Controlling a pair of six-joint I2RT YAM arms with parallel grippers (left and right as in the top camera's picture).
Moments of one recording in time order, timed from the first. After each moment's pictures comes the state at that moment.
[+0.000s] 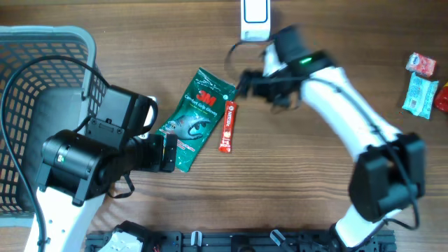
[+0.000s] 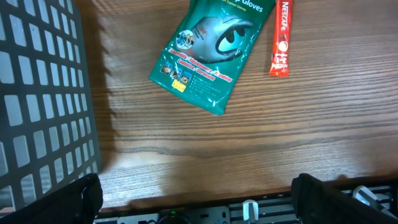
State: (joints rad) left arm -0.38 1.14 1.48 -1.57 -0.09 -0.26; right arm 0.43 1.86 1.44 -0.83 -0.34 0.52
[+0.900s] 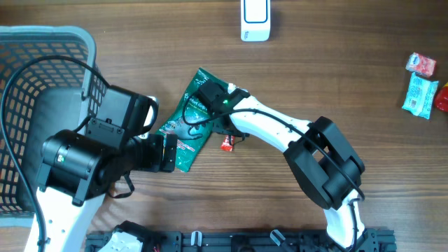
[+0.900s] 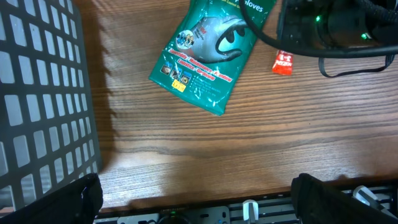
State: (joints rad) left arm -0.38 1.14 1.48 -1.57 -0.09 -0.26; right arm 0.76 2.11 1.45 -0.80 0.19 0.92
